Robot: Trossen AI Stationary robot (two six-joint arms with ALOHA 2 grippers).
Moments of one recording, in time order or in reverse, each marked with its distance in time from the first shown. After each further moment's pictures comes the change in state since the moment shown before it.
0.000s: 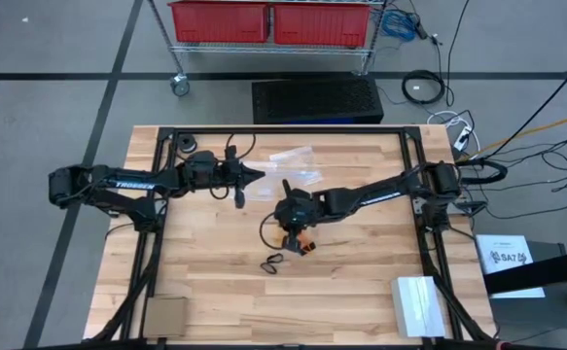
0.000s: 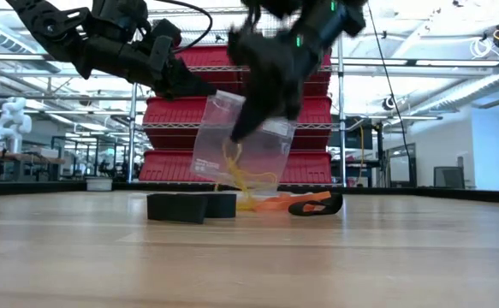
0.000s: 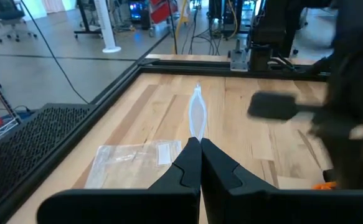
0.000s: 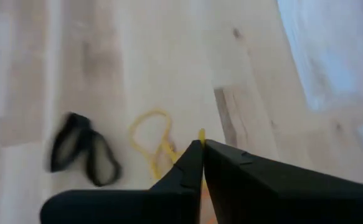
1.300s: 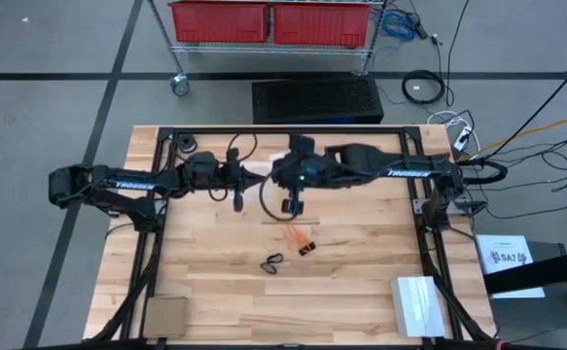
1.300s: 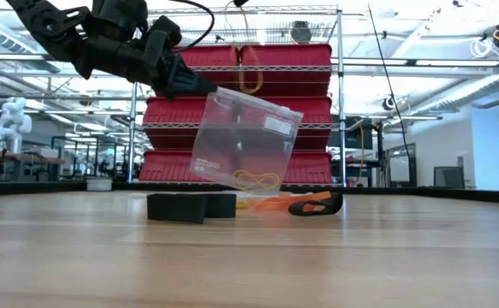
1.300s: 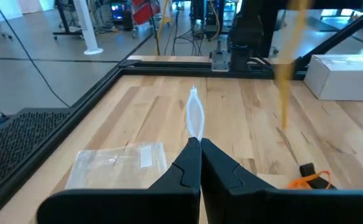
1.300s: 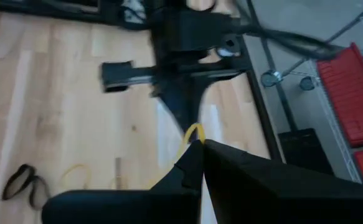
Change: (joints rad) left arm -0.015 0.000 0.000 0.000 0.065 0.000; right arm -0.049 -0.014 0.758 -0.653 0.275 -0.336
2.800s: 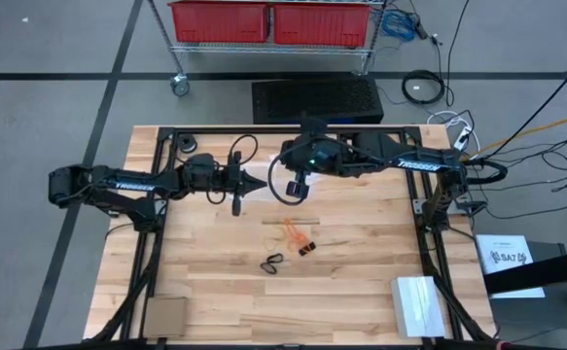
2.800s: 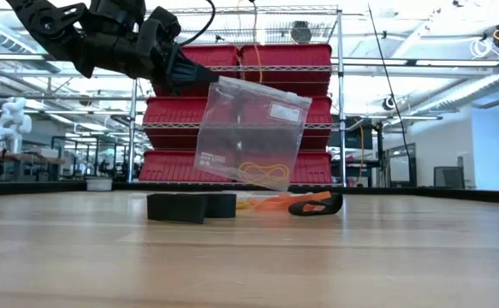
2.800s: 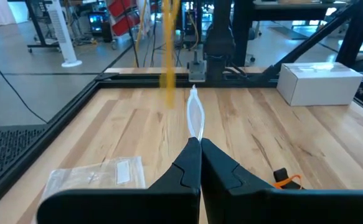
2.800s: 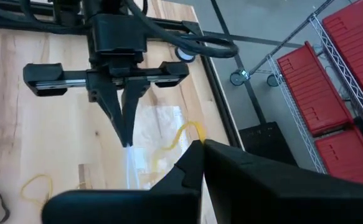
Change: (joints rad) left arm -0.020 0.000 0.000 0.038 0.070 0.002; right arm -0.041 -0.039 0.044 -0.046 0.088 -0.005
